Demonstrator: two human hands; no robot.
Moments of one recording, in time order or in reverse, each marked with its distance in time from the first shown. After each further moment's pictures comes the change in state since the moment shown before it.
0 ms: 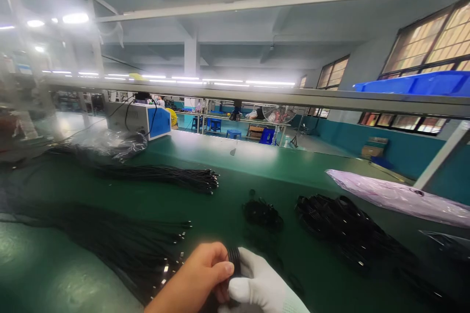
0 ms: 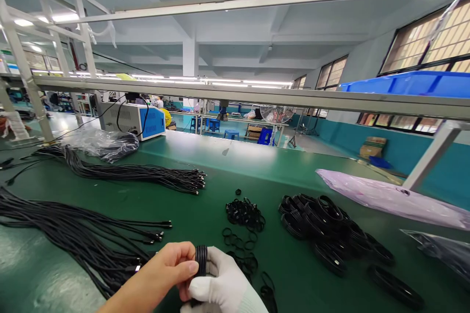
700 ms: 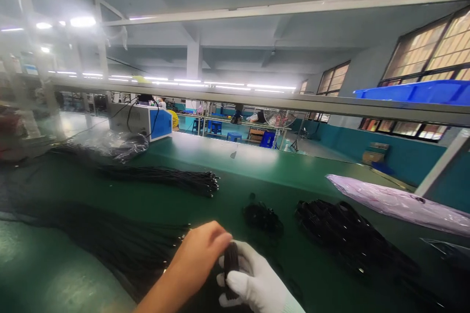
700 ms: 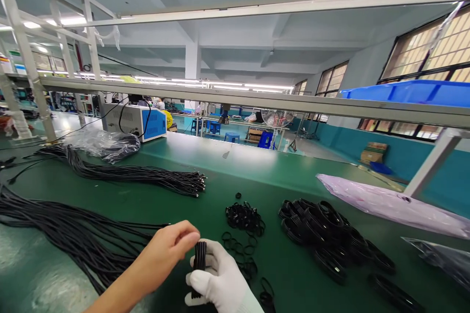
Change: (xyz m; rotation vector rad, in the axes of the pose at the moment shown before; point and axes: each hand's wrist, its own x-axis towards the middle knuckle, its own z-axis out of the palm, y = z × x) left_hand 0.009 0.033 -0.011 0.443 0.288 0.112; right_hand 0.008 0.003 -0.008 -0.135 0.156 -0.072
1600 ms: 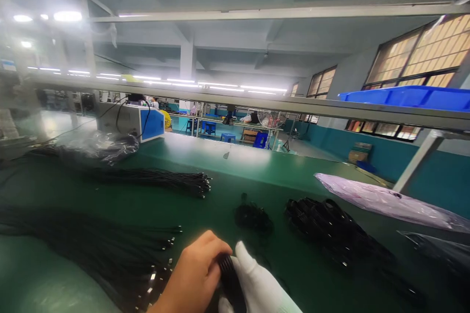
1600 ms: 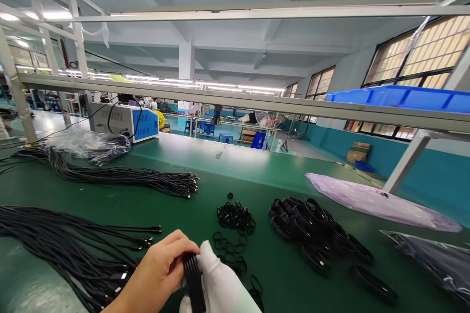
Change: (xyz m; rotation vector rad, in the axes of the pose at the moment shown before) left_hand -0.013 -0.005 0.021 0.078 0.002 0.322; right_hand -0.009 0.000 0.006 0.566 -0.148 0.140
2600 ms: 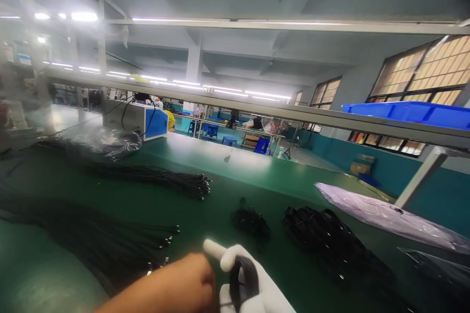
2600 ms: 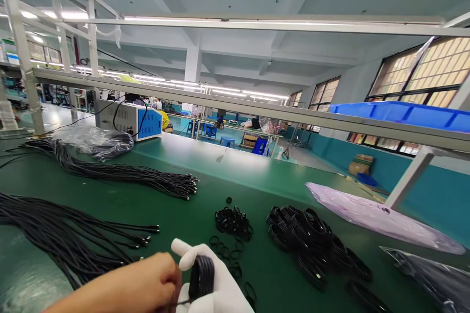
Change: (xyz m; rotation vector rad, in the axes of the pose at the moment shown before) left_hand 0.003 0.006 -0.018 -0.327 -0.462 -0.462; right_hand -0.023 -0.022 0.020 -0.470 0.007 -0.112
